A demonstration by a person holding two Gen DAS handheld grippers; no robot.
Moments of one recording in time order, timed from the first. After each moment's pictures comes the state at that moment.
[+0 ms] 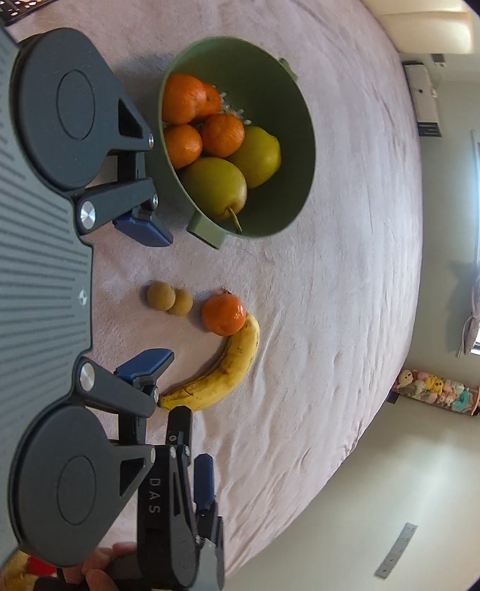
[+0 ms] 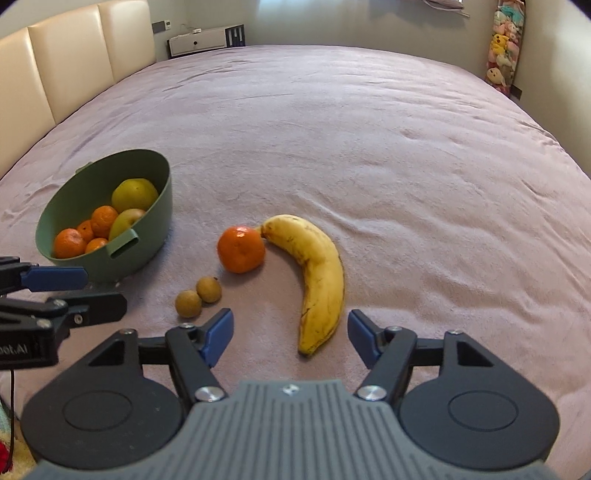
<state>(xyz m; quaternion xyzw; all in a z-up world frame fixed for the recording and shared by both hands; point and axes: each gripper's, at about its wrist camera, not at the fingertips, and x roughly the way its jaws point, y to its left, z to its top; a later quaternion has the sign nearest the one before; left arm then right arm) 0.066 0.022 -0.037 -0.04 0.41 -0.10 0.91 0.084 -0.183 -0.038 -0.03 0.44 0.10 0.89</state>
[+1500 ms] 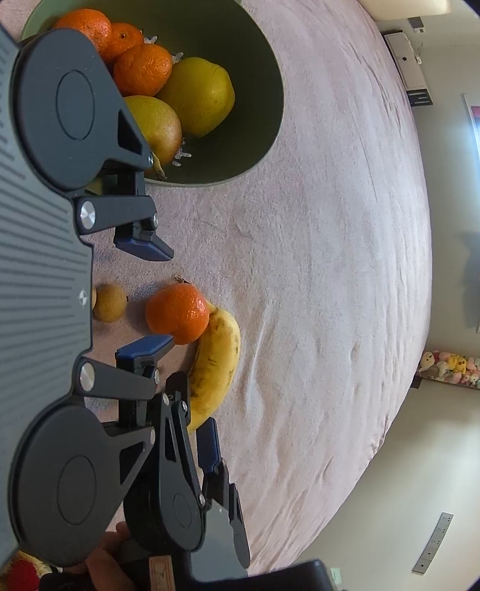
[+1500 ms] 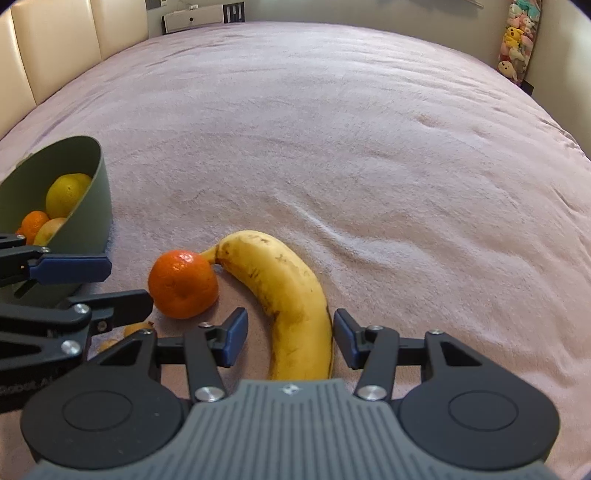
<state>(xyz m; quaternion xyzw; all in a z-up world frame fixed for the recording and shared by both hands) 0.151 -0.006 -0.074 0.01 0.42 -0.12 0.90 0.178 -0.181 -0.095 -0.05 0.47 0.10 0.88</state>
